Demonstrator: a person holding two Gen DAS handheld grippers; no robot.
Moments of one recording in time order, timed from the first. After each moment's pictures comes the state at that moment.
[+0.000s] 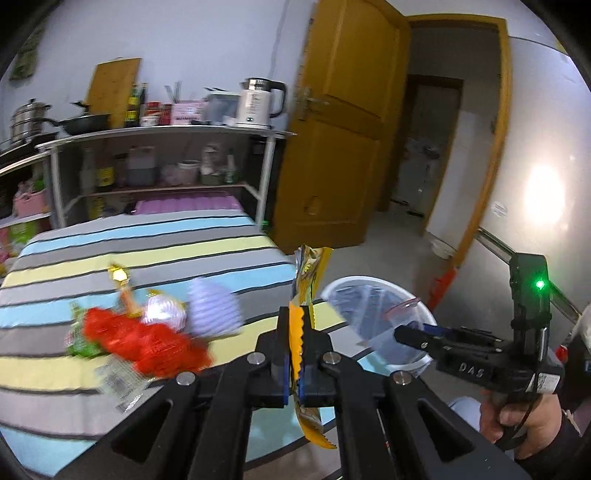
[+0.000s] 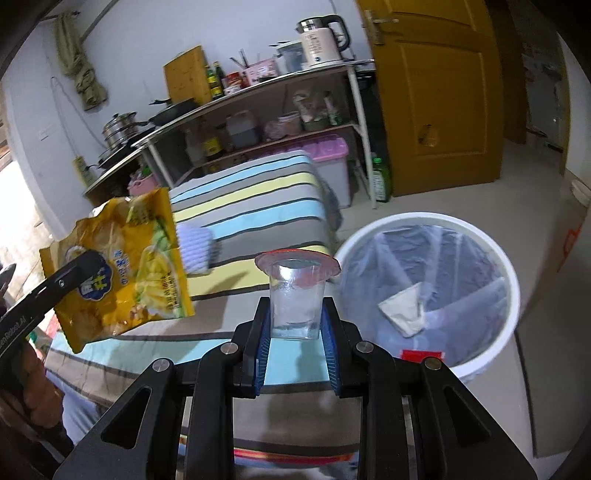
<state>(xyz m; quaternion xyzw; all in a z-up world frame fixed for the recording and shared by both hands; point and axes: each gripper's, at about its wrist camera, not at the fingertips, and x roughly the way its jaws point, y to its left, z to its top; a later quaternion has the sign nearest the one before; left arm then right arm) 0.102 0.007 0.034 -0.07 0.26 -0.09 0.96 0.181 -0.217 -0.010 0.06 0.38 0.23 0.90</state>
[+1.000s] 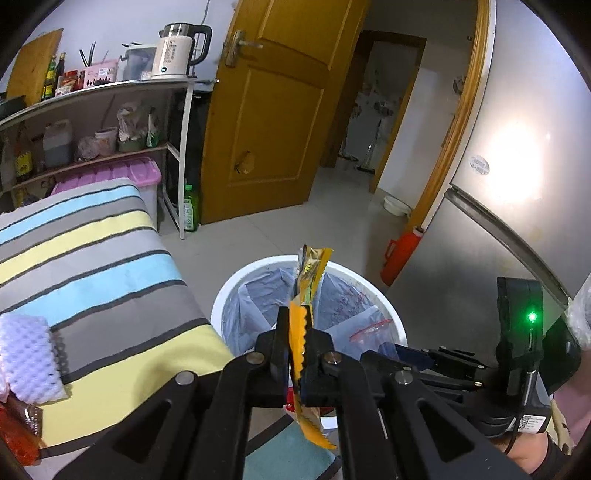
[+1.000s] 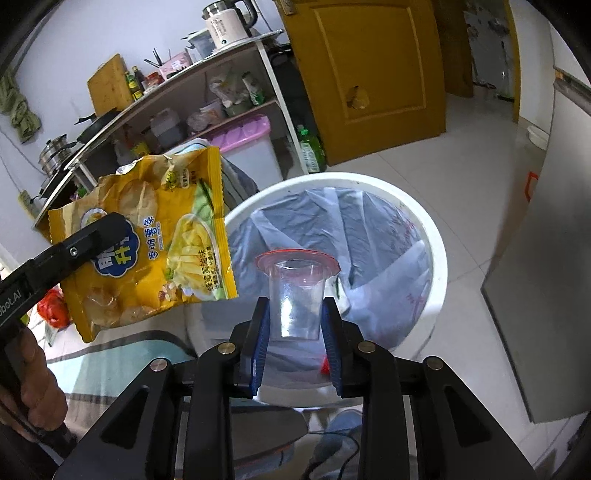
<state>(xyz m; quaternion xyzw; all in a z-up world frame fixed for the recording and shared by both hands) 0.218 -0.104 -0.011 -0.06 0.34 -0.20 0.92 0.239 -0.299 -0.068 0.10 0.44 0.13 0.89</state>
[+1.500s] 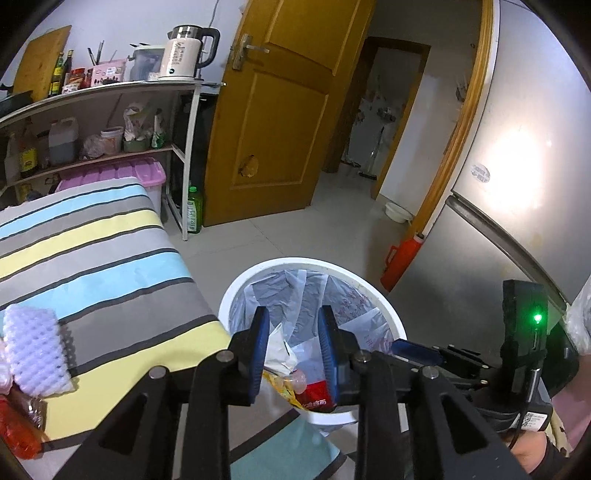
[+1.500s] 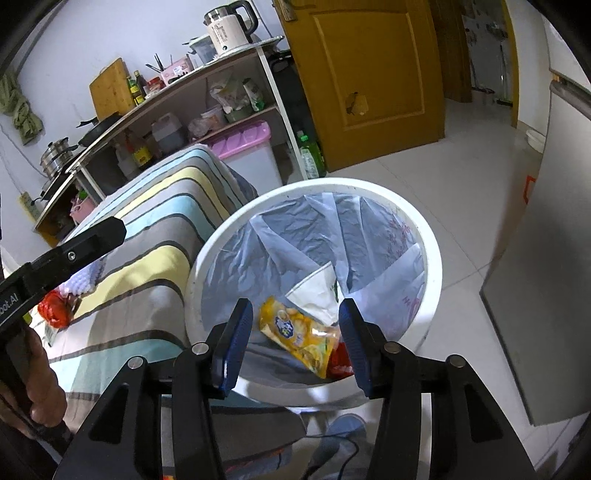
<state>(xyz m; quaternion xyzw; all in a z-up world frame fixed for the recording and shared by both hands) 0.207 -0.088 -0.009 -0.08 0.33 -0.19 0.92 0.229 -0.300 -0.058 0.10 0.41 0.13 0.89</state>
